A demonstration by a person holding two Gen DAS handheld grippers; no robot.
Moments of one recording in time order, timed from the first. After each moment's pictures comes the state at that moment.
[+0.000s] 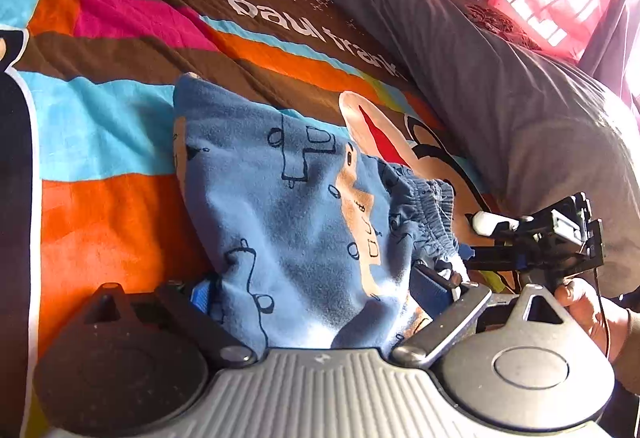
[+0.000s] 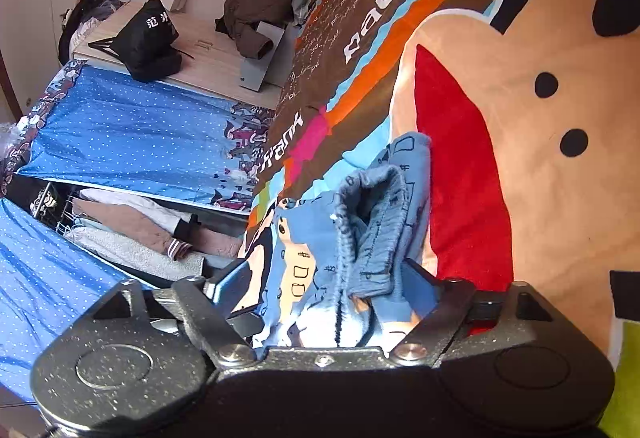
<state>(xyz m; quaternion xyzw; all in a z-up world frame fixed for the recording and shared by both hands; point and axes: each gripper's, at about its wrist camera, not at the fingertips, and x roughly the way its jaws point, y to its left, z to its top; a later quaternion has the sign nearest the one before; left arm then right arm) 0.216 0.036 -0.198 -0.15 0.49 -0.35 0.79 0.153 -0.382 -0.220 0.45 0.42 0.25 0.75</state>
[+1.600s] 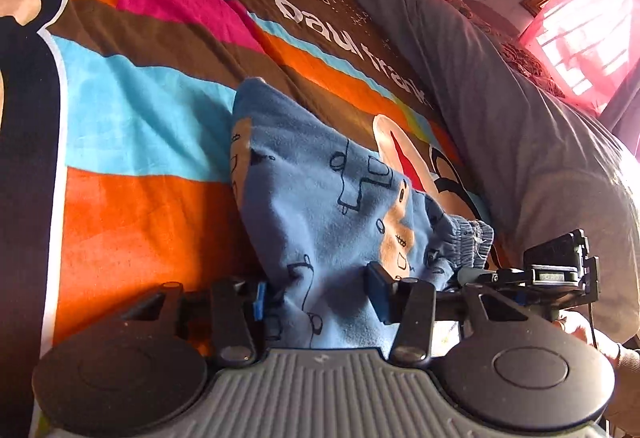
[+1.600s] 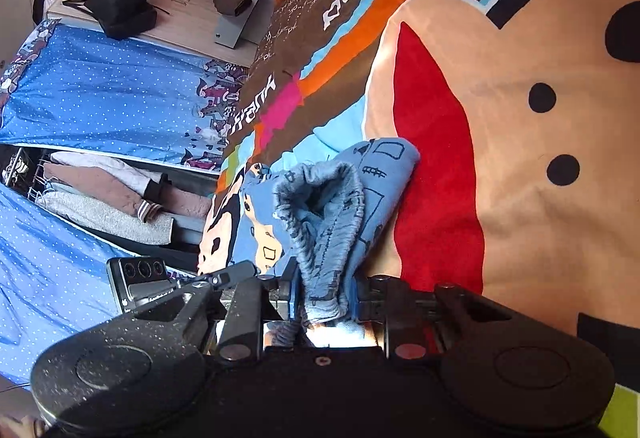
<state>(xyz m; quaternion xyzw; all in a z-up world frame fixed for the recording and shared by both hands) 0.239 0.048 -0.211 -0.22 0.50 -0.32 0.78 0.167 -0.381 -0.219 0.43 0.48 0.26 0.72</state>
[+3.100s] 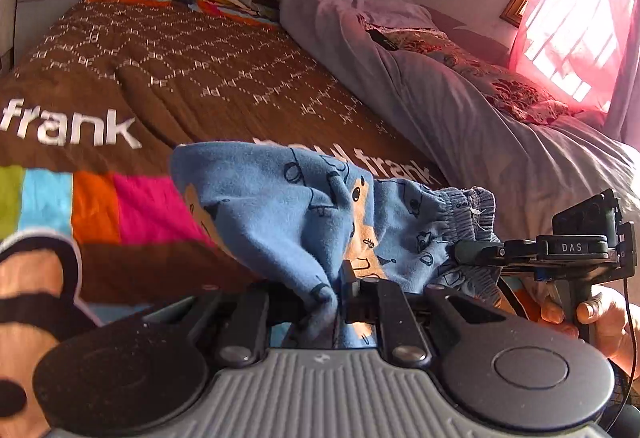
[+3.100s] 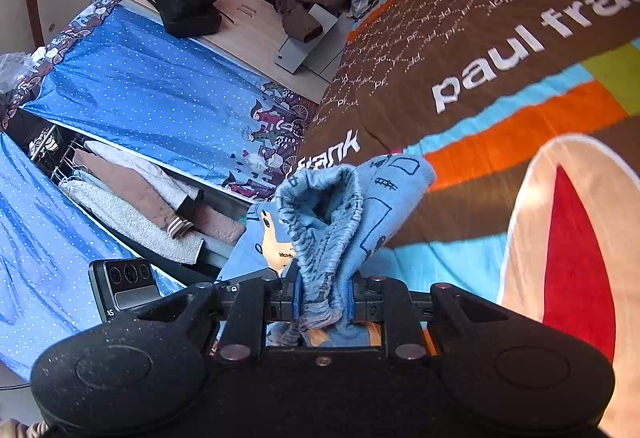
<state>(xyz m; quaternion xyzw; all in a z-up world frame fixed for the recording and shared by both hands) 0.310 0.040 -0.092 -0.11 0.40 -0.29 0.86 0.276 -0.333 -0.122 0.36 0.39 0.31 0.79</state>
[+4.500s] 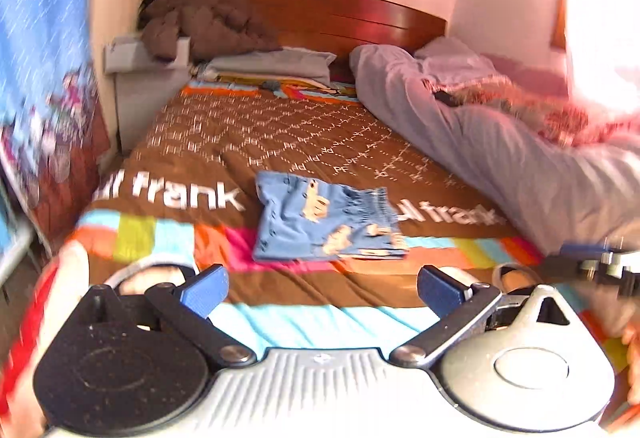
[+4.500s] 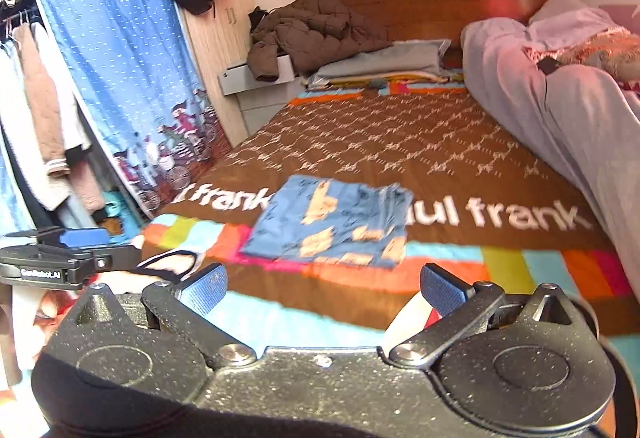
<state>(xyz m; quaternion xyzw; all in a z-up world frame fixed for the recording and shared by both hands) 0.179 0.018 -0.016 -0.06 0.32 -0.12 0.94 0.165 -0.275 -0.028 0.09 0.30 0.16 0.94</state>
